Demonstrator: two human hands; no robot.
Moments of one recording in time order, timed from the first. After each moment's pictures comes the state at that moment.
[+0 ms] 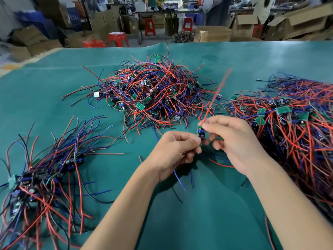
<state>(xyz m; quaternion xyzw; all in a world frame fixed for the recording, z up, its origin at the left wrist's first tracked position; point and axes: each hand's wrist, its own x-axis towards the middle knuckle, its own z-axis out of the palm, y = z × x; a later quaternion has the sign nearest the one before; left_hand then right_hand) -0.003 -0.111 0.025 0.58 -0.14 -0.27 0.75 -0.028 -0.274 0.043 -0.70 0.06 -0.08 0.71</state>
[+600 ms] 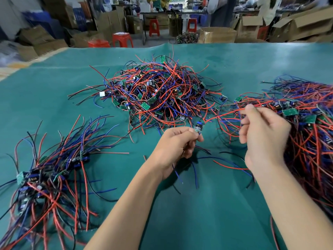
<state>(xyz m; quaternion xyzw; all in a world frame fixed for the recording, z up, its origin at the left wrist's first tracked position) 0.001 -0.108 0.030 0.62 -0.12 -0.20 0.75 -0.019 -0.289 0.041 -0.62 0.17 -0.37 0.67</state>
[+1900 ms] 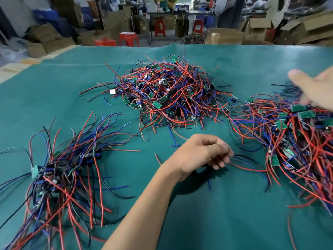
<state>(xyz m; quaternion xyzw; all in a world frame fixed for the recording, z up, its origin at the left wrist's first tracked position) -0.008 -0.113 0.029 0.64 -0.23 -0.30 0.67 -0.028 -0.379 0.147 -0.95 0.17 -0.21 0.17</state>
